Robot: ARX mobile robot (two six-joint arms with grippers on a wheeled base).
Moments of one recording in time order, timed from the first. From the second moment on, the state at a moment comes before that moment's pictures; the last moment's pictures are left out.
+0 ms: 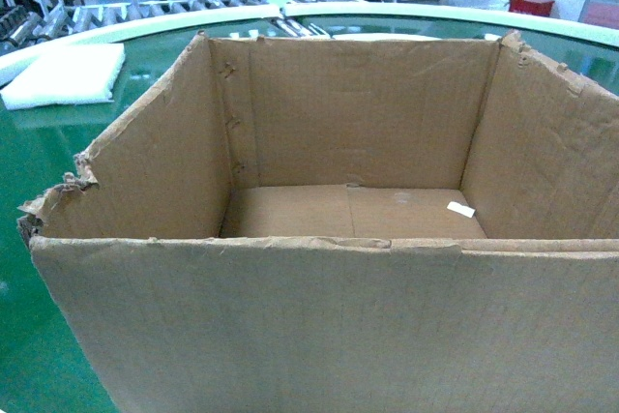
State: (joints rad) left arm 0.04 0.09 0.02 0.12 0.04 -0.01; right arm 0.02 0.12 0.01 0.14 -0.01 0.00
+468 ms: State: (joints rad) left arm -0.06 0.85 0.48 0.41 0.12 -0.05; right arm 0.11 0.84 0.45 0.39 -0.03 -0.02
